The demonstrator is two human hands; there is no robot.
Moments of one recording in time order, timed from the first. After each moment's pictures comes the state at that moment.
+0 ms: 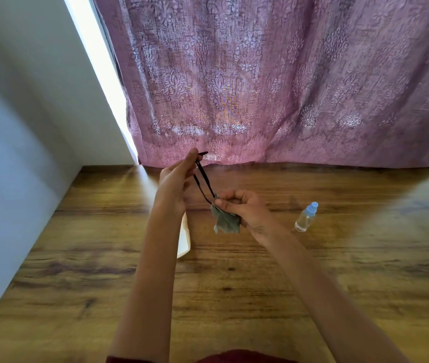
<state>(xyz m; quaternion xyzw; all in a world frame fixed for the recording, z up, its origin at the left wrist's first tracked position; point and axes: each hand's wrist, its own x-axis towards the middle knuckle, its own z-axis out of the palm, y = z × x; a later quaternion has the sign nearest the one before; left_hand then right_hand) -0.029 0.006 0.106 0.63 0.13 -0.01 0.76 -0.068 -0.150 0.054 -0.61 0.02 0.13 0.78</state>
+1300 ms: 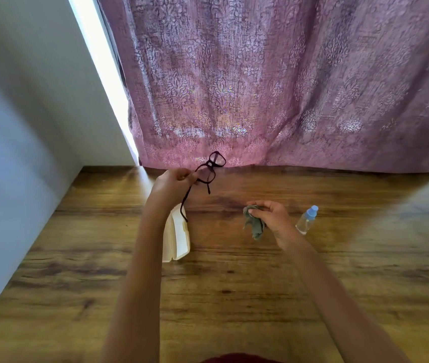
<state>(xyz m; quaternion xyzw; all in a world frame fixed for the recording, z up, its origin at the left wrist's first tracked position) -0.018 0.031 0.093 0.87 0.04 -0.03 0.49 -0.047 -0.205 -0.003 -0.70 0.16 0.07 0.70</state>
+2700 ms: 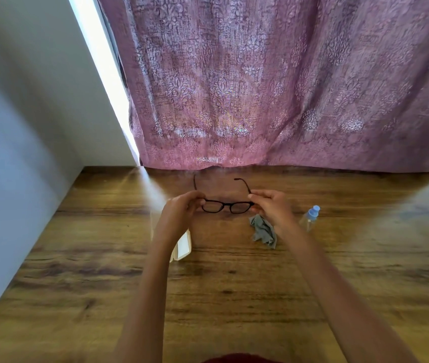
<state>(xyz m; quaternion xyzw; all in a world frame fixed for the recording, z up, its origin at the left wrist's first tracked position) -0.039 0.032 0.028 0.91 -0.09 0.08 0.40 -0.024 -0.201 0.006 -0.69 0.18 0.02 0.70</state>
